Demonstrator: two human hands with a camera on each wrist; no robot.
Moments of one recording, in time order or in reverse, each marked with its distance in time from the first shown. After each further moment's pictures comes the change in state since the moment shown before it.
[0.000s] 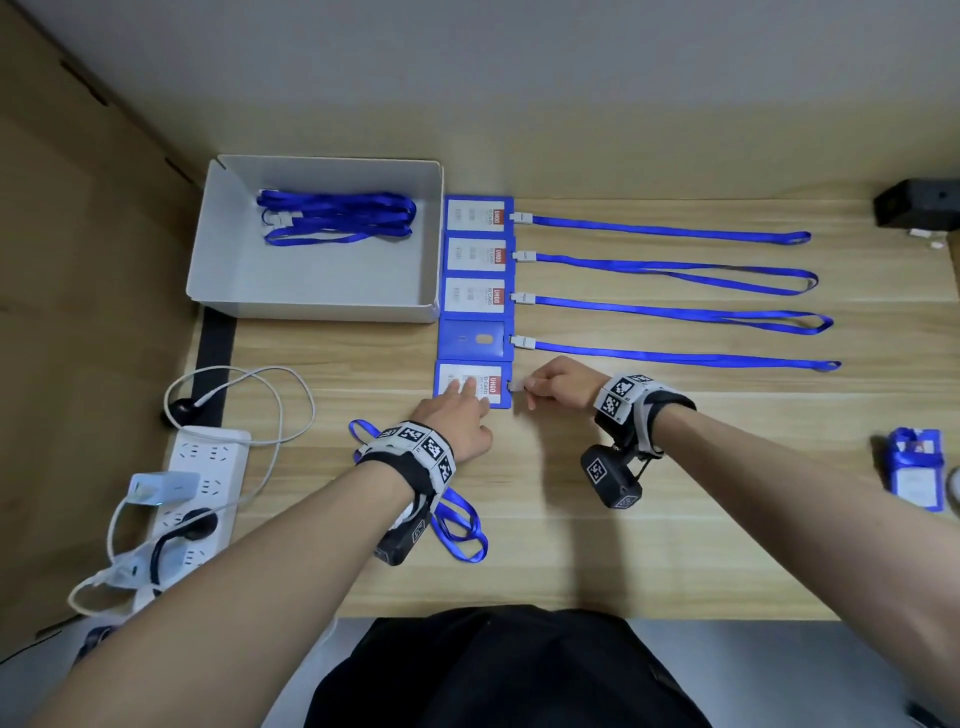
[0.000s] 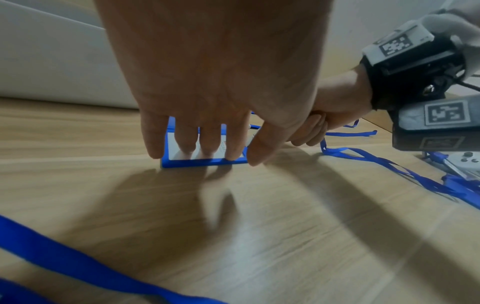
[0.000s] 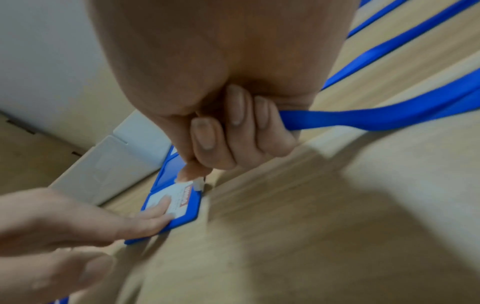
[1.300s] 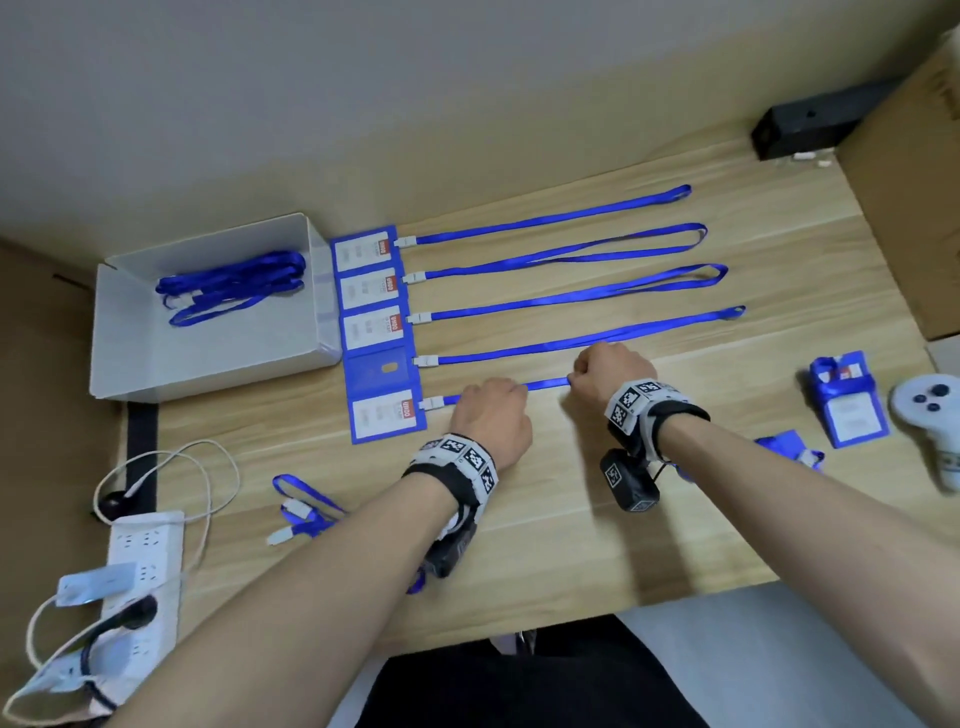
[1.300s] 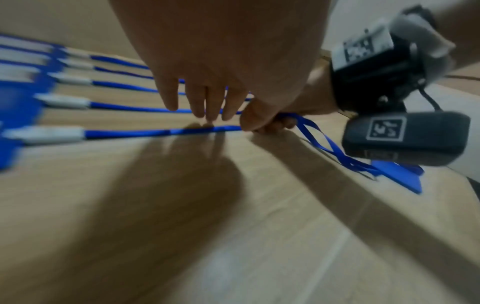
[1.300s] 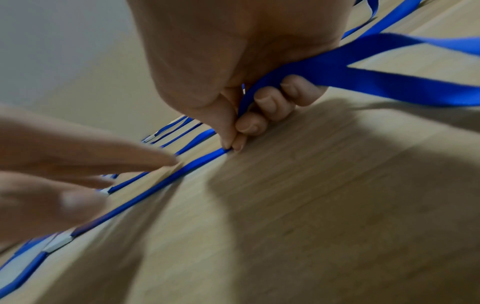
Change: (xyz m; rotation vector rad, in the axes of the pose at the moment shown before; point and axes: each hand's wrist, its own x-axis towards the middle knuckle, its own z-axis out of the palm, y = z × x) left_hand 0.037 0.165 -0.003 0.196 0.382 0.191; right_hand -0.066 0.127 -0.072 -0.382 0.526 0.350
